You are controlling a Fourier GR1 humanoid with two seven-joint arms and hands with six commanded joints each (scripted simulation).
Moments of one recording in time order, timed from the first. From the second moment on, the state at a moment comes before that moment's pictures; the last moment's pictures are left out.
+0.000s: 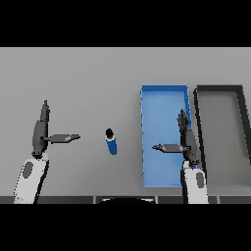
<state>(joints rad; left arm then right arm) -0.11 0.43 -0.16 -1.48 0.24 0.26 0.01 0.00 0.00 0.00 -1.57 0.00 0.00 0.00</state>
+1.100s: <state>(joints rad) -0.02 0.64 -0.34 -1.61 0.23 -0.17 -0.09 0.08 -0.15 0.08 -1.68 0.11 0.09 -0.11</state>
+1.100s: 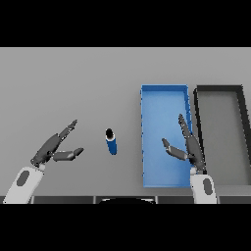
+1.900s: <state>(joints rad) -0.14 0.41 -0.54 -1.52 0.12 -0.23 -0.01 0.11 -0.14 0.08 -1.71 0.11 0.08 -0.09</state>
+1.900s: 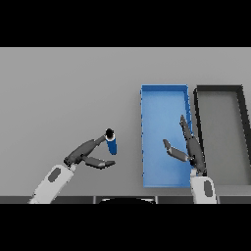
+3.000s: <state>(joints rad) -0.25 0.16 -0.56 -1.32 0.12 -0.13 -0.19 0.09 -0.14 0.08 -1.69 0.11 0.09 -0.09</state>
